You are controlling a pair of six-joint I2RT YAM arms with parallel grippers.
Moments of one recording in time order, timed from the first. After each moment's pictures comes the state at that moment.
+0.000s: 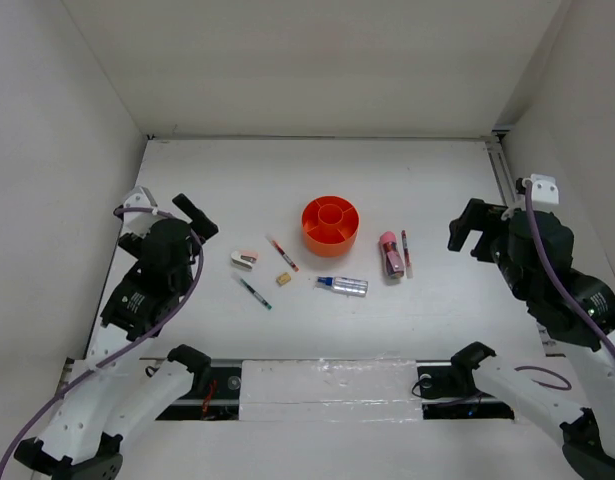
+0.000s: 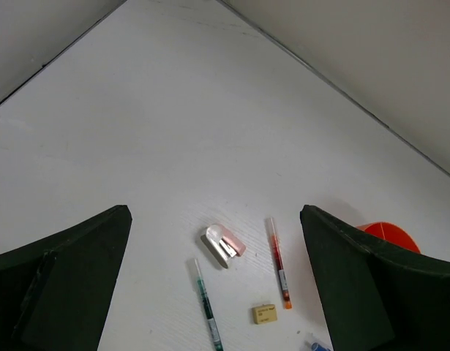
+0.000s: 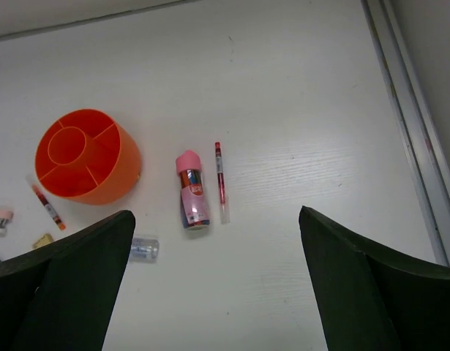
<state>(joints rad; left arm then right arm) -0.46 0.70 0.97 -0.69 -0.74 -0.69 0.51 0.75 1.31 -0.98 0.51 0.38</state>
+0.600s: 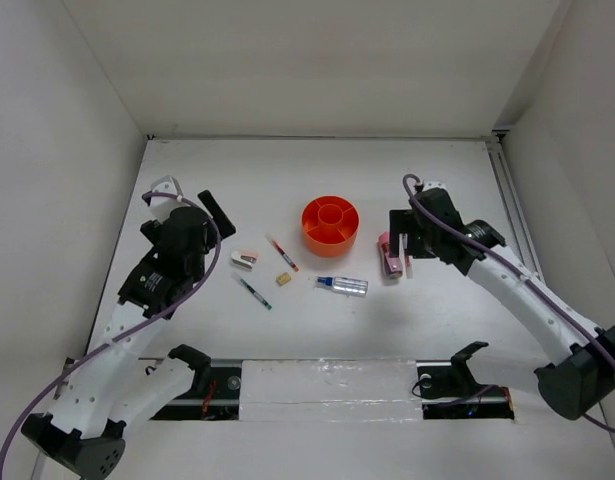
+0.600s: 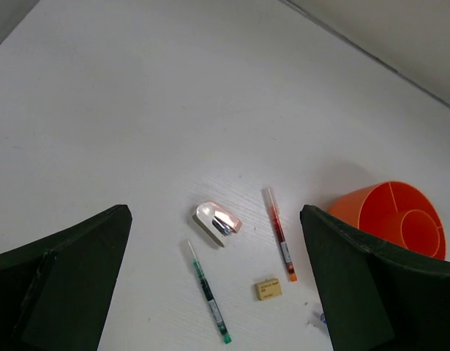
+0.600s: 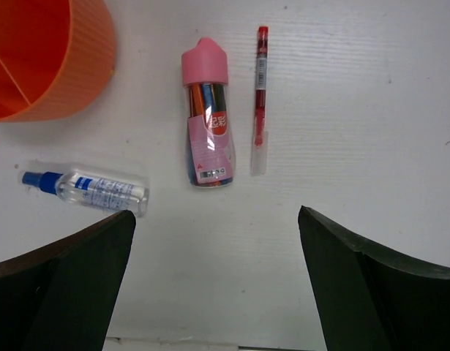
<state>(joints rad) -0.46 0.79 0.97 -0.66 -0.63 -0.65 0.51 1.13 1.10 -0.83 0.31 0.40</state>
